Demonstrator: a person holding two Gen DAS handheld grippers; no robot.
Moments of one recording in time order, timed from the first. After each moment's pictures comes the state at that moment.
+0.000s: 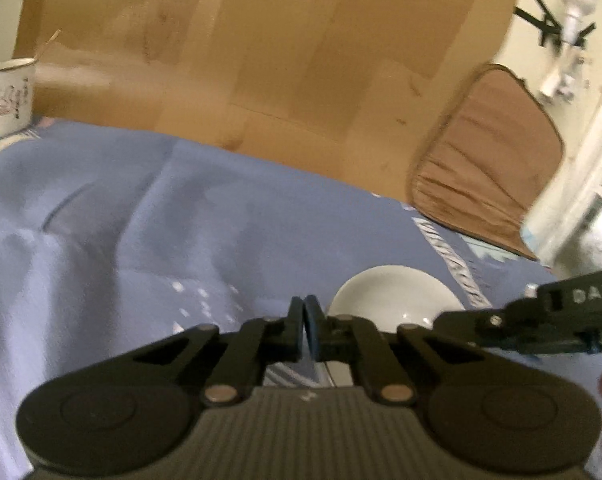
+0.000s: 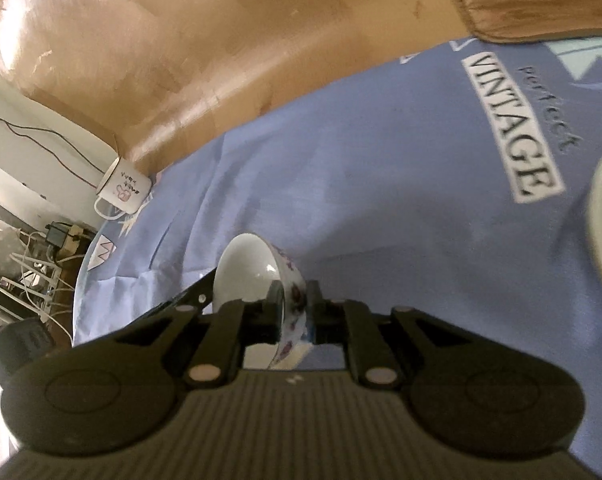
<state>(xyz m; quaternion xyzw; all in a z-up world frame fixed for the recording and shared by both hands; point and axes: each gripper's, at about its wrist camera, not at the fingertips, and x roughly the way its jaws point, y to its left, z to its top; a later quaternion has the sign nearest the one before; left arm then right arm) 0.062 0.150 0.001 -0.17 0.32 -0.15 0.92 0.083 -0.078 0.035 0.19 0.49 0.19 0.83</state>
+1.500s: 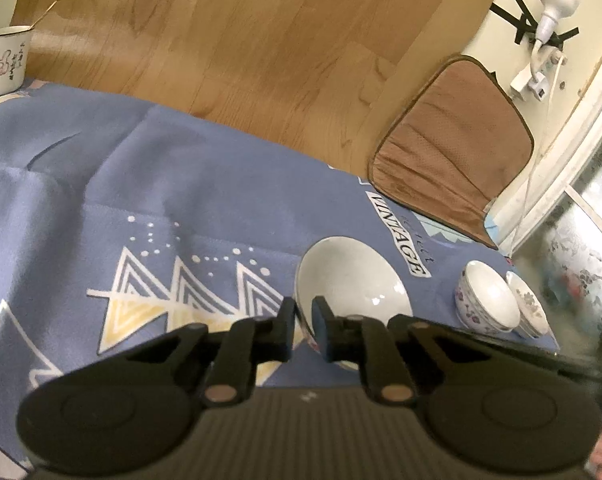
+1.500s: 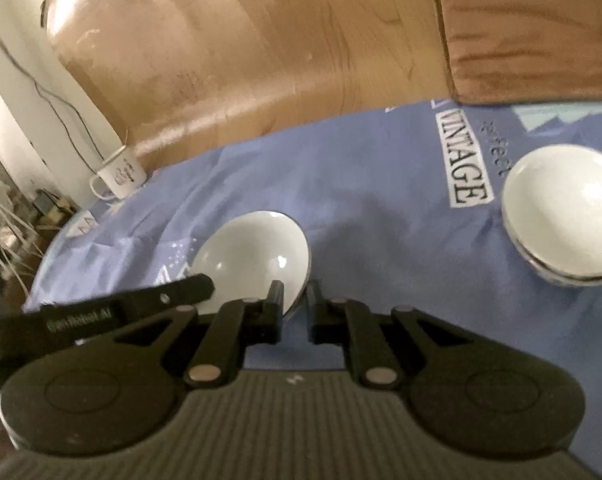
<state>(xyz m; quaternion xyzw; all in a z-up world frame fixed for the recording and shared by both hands) 0.026 0.127 0.013 -0.21 0.35 -0.17 0.90 0.020 -0.096 0.031 0.08 0.38 0.20 0.90</state>
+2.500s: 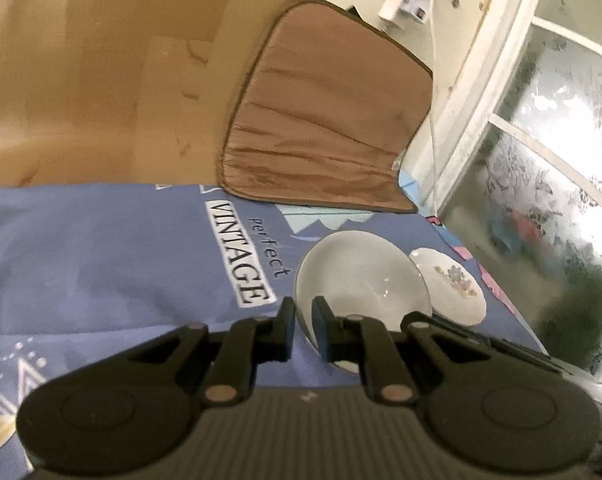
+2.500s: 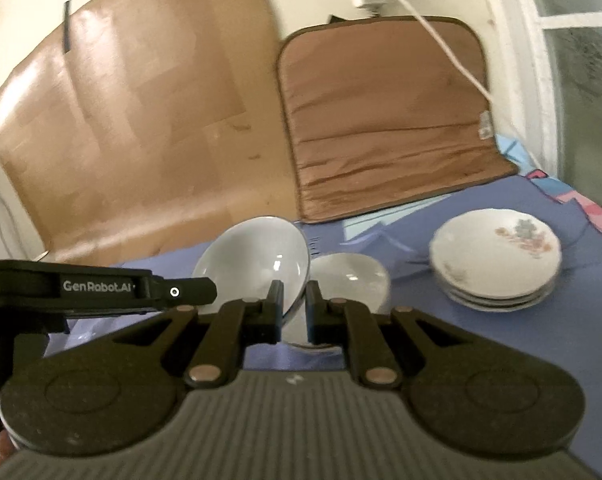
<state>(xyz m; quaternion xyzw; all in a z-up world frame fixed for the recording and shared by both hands) 0.061 -0.034 0.065 -0.10 0.33 -0.28 0.90 -0.022 -0.210 0.059 0.11 0.23 0.04 0.97</state>
